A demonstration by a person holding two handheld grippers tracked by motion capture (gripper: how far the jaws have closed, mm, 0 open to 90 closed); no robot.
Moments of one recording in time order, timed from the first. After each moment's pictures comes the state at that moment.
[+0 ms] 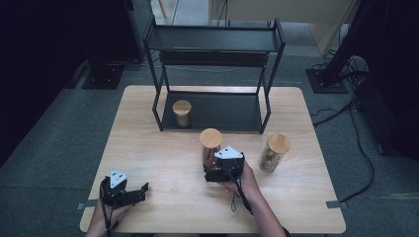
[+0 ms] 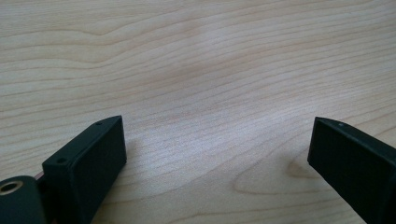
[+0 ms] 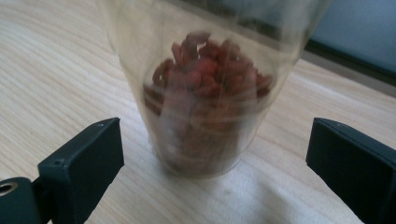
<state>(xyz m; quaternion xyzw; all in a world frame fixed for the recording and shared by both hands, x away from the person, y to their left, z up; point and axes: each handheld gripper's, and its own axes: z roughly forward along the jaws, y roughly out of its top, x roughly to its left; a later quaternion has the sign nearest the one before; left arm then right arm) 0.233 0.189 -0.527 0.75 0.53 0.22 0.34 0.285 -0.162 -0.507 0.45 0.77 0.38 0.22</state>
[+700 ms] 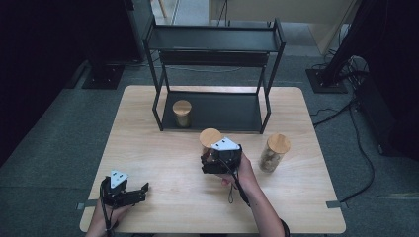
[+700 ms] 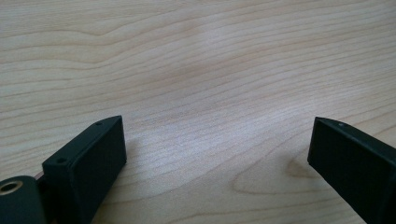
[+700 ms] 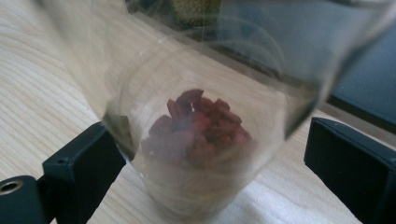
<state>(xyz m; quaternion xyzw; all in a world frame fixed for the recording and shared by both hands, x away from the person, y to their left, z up) 0.233 0.188 -0.527 0.75 0.53 0.22 0.34 0.301 -0.153 -0.486 0.45 0.77 0.38 0.24</state>
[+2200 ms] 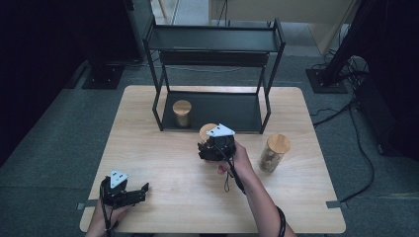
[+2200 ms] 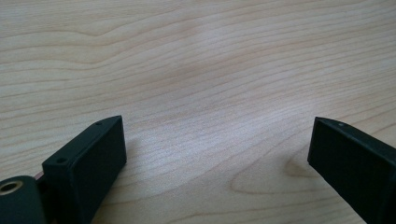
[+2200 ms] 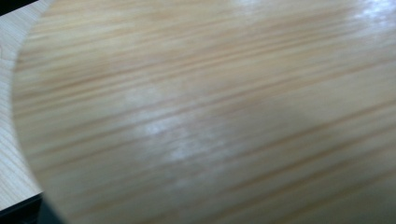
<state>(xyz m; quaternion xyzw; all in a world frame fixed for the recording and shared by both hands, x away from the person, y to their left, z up) 0.233 0.189 -0.527 0.75 0.53 0.22 0.34 0.327 -0.142 -0.455 0.44 0.78 0.38 0.23</state>
